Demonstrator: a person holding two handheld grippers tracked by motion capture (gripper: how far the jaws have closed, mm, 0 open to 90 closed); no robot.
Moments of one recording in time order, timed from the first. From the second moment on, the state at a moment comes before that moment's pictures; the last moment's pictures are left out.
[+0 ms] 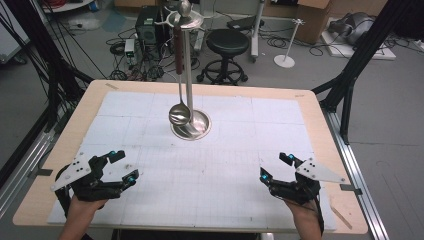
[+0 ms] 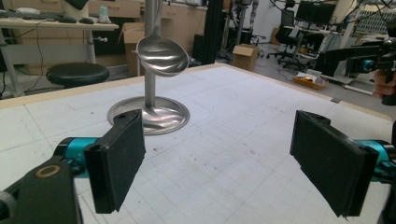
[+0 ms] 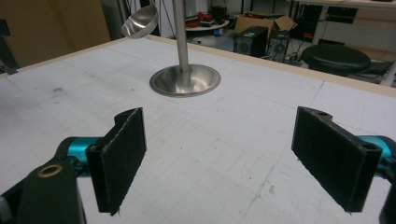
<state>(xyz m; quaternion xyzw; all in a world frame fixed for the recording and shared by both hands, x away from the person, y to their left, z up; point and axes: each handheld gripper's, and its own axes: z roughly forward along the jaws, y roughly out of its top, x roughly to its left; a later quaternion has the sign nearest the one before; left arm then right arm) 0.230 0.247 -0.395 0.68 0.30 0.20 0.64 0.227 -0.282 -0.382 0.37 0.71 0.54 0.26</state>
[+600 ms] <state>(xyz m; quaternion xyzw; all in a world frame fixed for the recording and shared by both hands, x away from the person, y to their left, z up) 0.228 0.245 -0.396 0.68 0.29 0.20 0.64 0.226 -0.281 -0.388 0.38 0.71 0.54 0.25</state>
